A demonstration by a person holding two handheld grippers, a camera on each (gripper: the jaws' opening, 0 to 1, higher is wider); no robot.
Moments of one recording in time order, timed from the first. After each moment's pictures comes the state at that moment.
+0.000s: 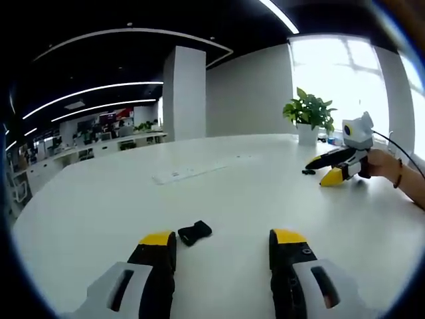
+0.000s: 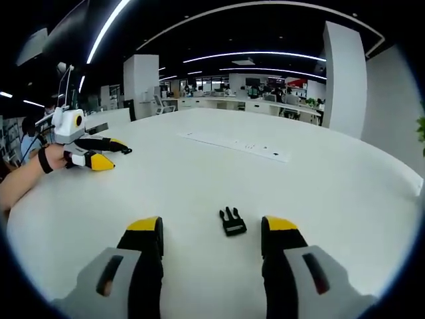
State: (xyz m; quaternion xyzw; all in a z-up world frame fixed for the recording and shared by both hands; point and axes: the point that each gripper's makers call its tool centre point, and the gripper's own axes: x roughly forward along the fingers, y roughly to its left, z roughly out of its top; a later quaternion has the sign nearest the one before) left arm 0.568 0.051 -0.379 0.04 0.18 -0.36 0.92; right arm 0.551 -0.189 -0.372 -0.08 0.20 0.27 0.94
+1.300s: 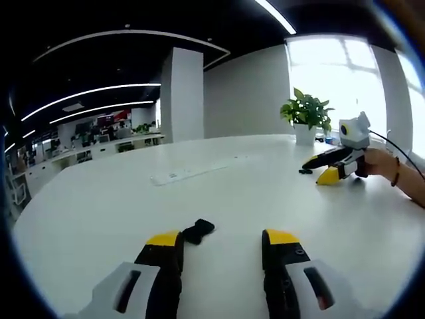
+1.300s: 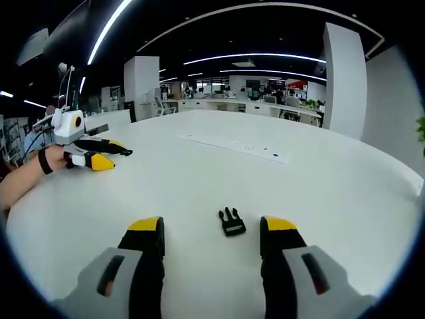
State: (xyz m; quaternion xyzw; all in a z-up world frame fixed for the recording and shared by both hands) left arm 0.543 0.045 -0.380 0.04 0.17 -0.37 0.91; right arm 0.552 -0.189 -0.371 -0.08 0.20 0.27 0.94
